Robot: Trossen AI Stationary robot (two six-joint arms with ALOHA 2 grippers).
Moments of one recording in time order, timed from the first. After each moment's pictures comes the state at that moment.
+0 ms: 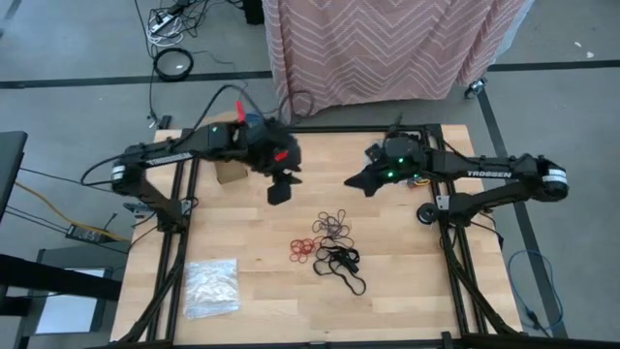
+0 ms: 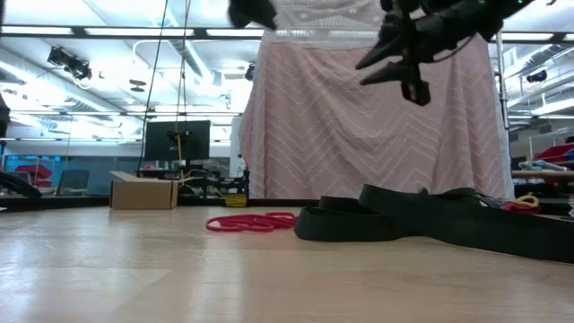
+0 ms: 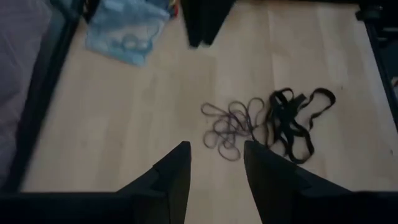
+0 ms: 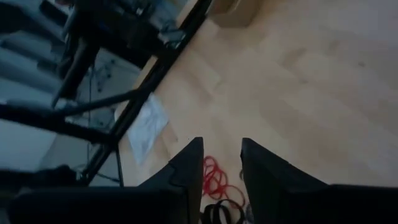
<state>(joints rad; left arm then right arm) 0.14 1.47 1.57 -0.89 0.08 -0.01 -0.20 1.13 0.80 -0.15 -0.19 0.77</state>
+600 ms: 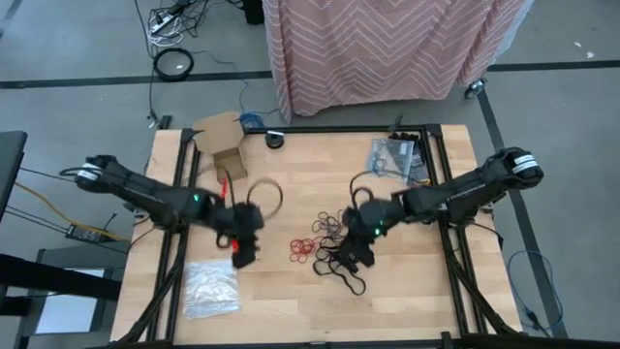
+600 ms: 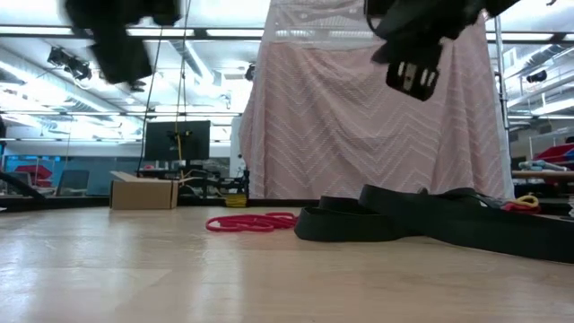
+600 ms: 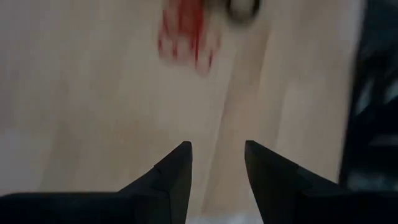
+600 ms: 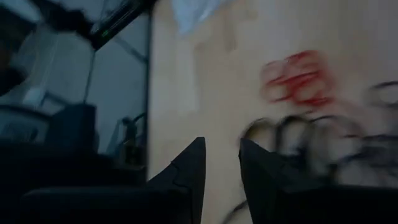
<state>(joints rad) -0.35 1.26 0.96 -0.80 0.01 -0.66 0.29 1.40 0.88 -0.09 -0.18 0.66</state>
